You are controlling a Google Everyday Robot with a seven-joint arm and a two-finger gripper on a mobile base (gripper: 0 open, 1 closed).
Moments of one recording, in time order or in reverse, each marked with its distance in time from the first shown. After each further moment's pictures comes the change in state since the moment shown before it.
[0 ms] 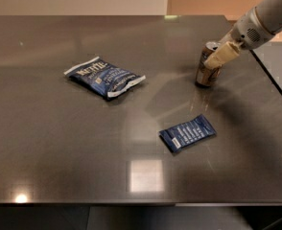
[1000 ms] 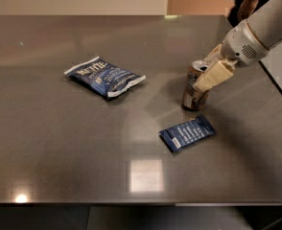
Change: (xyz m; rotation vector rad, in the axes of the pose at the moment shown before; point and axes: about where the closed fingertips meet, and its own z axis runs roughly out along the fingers) arm -0.002 0.102 0.001 -0.173 0.004 -0.127
